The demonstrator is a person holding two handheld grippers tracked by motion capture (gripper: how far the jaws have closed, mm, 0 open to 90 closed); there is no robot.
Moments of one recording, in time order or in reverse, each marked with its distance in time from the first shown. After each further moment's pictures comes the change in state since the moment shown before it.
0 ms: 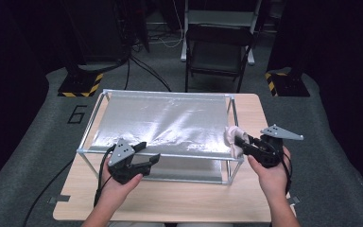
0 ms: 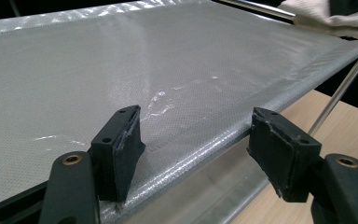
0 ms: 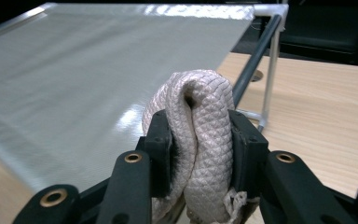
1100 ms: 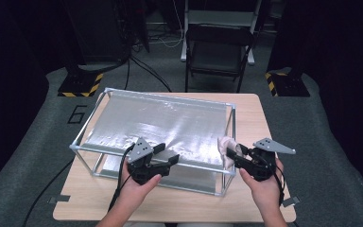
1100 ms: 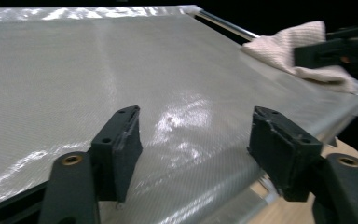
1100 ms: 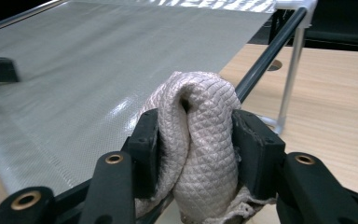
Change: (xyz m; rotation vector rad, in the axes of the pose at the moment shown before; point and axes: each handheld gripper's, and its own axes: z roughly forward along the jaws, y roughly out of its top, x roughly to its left) left arm -0.036 0.017 0.026 -0.007 -0.080 -0.092; right arm 0.023 -0.025 0.002 0.004 0.010 0.005
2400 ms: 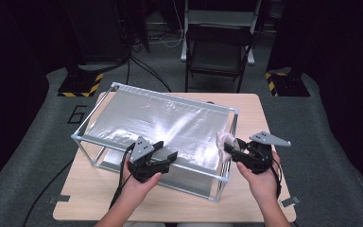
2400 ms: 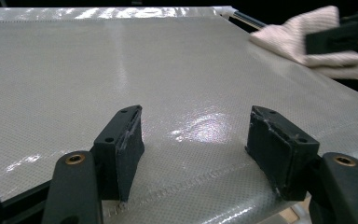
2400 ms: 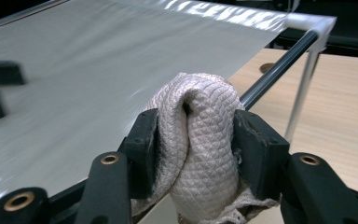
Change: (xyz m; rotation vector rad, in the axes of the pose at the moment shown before) left arm 0.005 -0.005 0.010 -0.009 0.067 0.020; right arm -0.004 0.013 0.015 0.011 -0.009 -0.019
